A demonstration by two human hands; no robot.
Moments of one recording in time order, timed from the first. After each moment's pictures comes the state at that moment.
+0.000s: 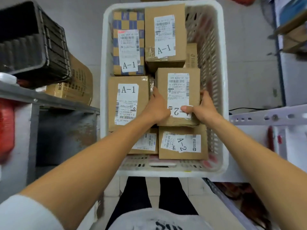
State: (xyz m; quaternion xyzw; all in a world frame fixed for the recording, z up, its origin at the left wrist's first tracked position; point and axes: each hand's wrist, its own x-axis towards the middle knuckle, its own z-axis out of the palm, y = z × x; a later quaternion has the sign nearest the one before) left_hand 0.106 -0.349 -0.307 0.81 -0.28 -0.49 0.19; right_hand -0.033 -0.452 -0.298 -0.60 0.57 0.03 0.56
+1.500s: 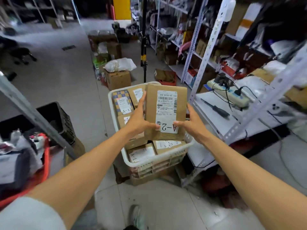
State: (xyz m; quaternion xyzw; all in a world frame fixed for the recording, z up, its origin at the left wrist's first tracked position) left_hand 0.069 -0.117 -0.055 0.62 -0.52 -0.41 0.42; right_hand -0.132 -0.182 -0.054 -0.67 0.46 -0.29 0.50
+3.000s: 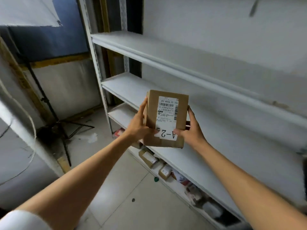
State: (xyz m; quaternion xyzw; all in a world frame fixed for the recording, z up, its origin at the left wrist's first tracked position) left_hand -0.581 0.209 0.000 -0.13 -0.80 -0.57 -0.11; right_hand -0.541 0.412 -0.009 0.08 0.82 -0.56 -0.05
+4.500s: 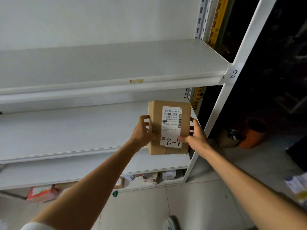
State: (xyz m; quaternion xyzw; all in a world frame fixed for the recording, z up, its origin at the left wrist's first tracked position) left_hand -0.535 0.570 -0.047 -0.32 -0.73 -0.48 -0.36; right_hand -0.365 0.682 -0.067 0.46 0.68 -0.53 -0.20
